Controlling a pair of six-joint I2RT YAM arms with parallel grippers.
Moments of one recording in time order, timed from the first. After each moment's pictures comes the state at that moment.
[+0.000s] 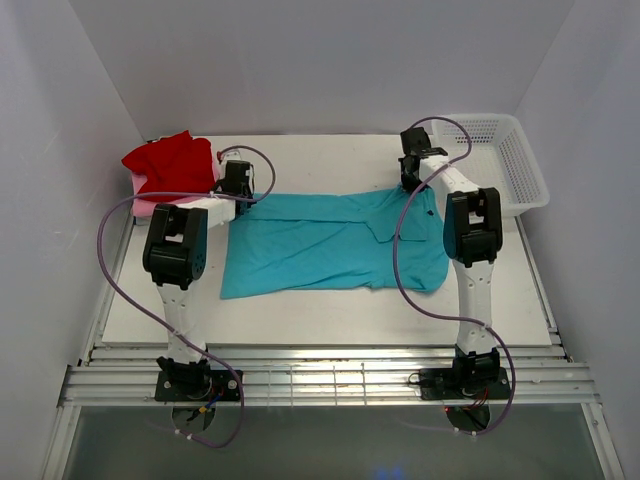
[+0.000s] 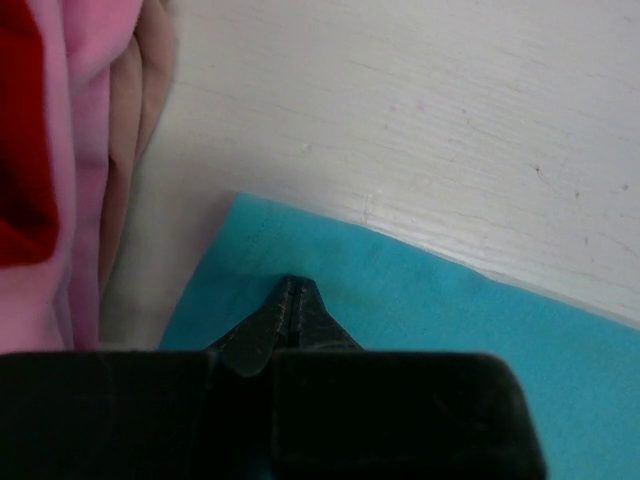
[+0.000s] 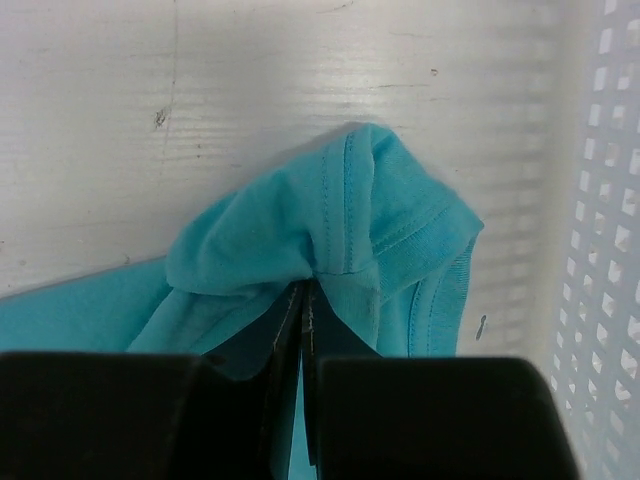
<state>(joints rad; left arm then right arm) -0.19 2.08 1.32 0.04 -0.34 -0.32 0.20 2.36 1.95 -0.60 0.24 0.11</state>
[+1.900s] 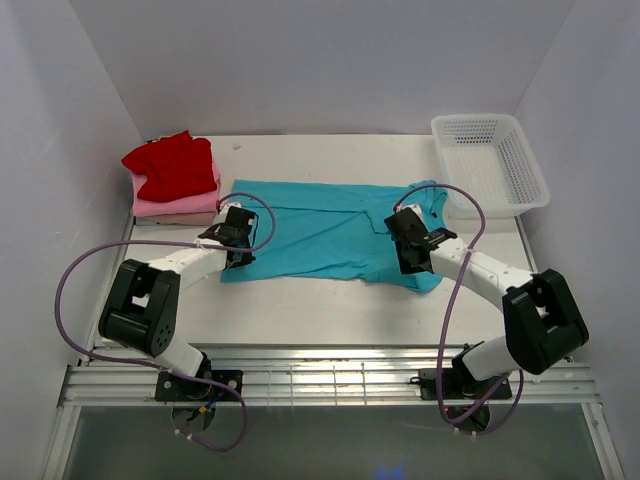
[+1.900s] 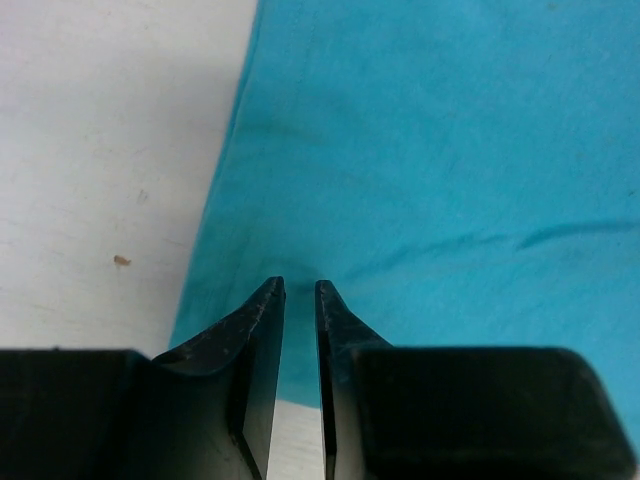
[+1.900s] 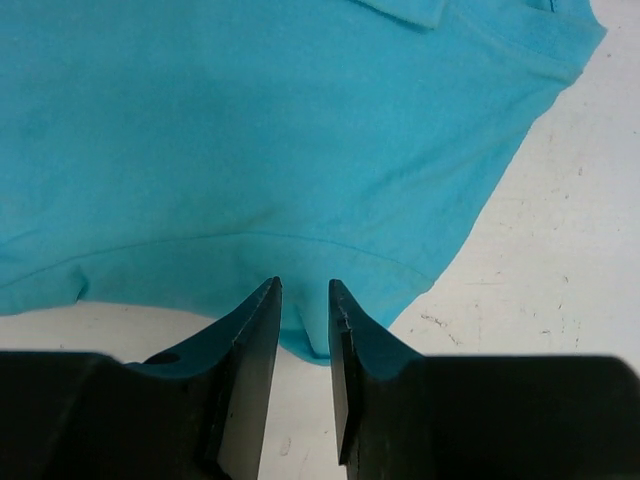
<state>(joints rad) -0.34 1.56 0.81 -0.27 -0.36 -0.45 0.55 1.46 0.88 -0.55 0.39 0.26</state>
